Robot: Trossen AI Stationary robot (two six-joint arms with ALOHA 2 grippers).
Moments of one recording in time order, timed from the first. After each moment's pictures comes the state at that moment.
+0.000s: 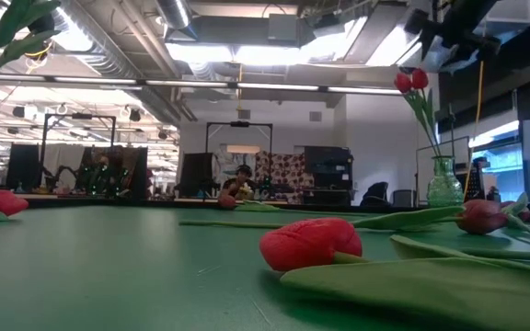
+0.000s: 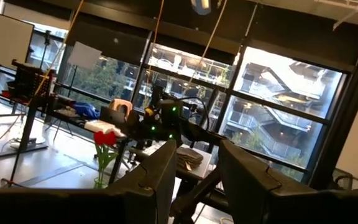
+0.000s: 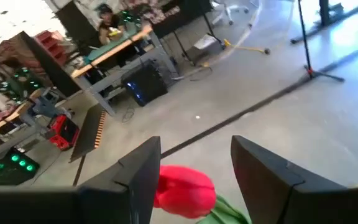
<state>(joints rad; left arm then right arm) -0.37 0.86 1.02 0.19 -0.69 -0.13 -0.83 0.90 1.05 -0.44 0.71 0.74</state>
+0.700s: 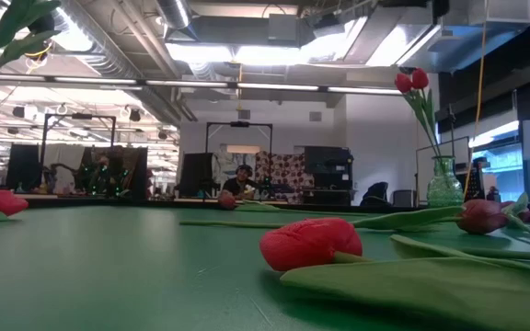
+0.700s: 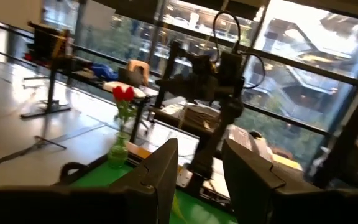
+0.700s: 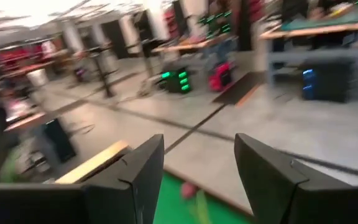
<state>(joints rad) -0.37 0.86 1.02 -0.05 -0.71 -0.26 -0.12 0.87 1.06 -0.24 0.63 0.29</state>
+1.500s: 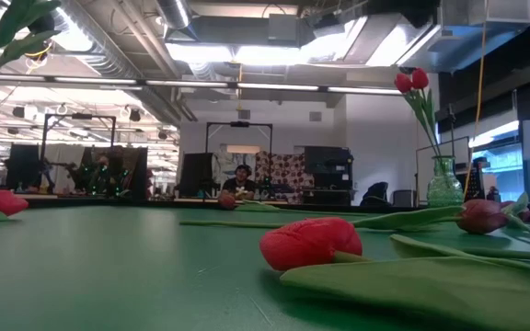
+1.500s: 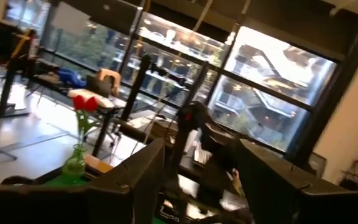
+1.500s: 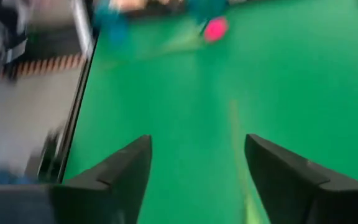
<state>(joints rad) -0.39 0.93 1.02 0.15 -0.66 -0.29 0.44 1.29 1.06 -0.39 0.30 0.43</state>
